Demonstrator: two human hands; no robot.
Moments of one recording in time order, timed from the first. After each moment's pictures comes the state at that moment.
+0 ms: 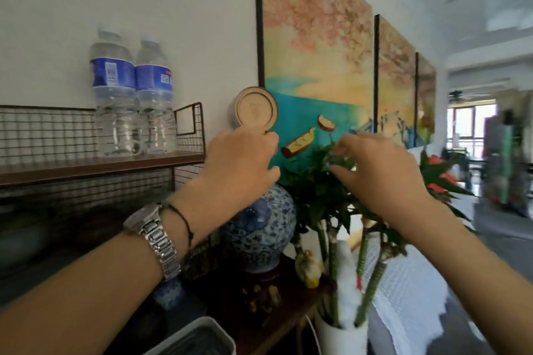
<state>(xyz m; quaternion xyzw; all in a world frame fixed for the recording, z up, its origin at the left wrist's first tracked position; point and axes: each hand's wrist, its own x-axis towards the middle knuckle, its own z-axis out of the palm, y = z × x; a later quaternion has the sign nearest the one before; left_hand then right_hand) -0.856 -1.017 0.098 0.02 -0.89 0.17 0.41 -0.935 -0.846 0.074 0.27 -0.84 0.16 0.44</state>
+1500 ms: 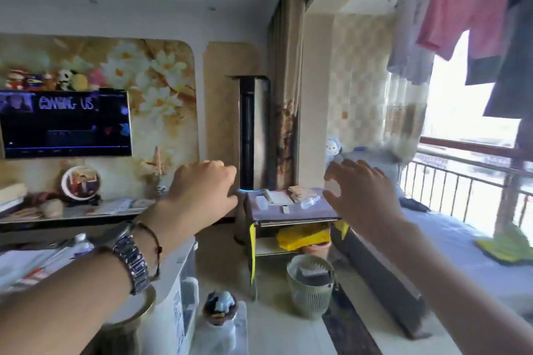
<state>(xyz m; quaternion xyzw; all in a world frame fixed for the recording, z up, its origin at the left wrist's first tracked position) -0.347 -0.149 0.003 -0.85 -0.40 -0.22 0.27 -0.149 -0.269 -0.013 -0.75 -0.53 -0.31 0.22</state>
